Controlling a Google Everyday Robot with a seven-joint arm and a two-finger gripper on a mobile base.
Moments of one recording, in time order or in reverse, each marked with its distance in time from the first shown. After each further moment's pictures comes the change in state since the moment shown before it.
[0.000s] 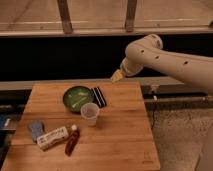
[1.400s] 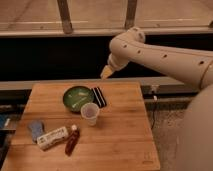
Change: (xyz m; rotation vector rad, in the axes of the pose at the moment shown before) arm -0.072 0.054 0.021 0.013 -0.012 -0.256
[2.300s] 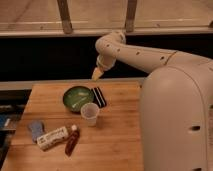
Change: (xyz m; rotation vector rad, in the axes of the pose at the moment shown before) arm -0.016 0.007 0.069 -0.071 0.066 -0.059
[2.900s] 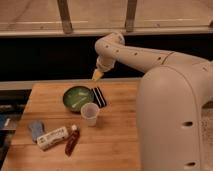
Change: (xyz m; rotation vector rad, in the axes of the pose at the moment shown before) arm 0.002 0.007 0.024 -0.023 0.034 -0.014
